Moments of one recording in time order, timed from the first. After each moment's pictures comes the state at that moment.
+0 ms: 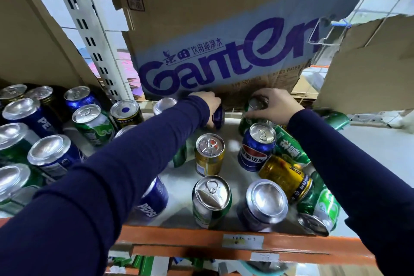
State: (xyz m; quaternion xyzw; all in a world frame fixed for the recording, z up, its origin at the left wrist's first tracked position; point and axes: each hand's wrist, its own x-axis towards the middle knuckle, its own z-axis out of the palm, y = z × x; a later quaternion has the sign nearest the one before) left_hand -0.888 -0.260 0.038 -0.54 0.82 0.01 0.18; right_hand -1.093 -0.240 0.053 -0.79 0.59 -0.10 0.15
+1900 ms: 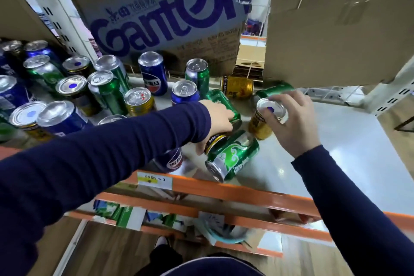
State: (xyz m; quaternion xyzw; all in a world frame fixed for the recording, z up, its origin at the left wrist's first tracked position) left_hand -1.089 -0.137 0.057 -0.36 0.87 -0.02 0.34; right_hand -1.284 -0.135 -0.001 -0.78 0.50 -0.37 -0.01
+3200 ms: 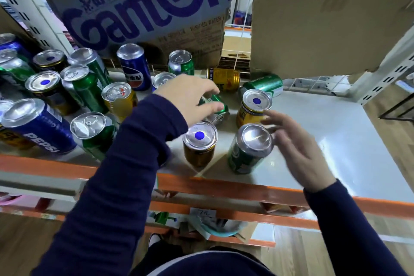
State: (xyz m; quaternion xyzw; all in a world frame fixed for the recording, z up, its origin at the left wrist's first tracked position) left_hand -1.070 -0.093 0.084 -0.58 0.80 0.13 -0.10; right_hand -1.311 -0.068 -0.005 -0.70 0.45 -0.41 0.38
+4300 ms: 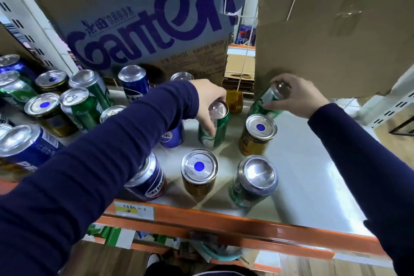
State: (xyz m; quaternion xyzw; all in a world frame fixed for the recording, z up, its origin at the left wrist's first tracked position) left_hand -1.070 -0.208 0.066 -0.50 0.85 0.11 0.08; right_hand -1.322 -0.248 0.036 -0.77 0.58 -0.19 0.18
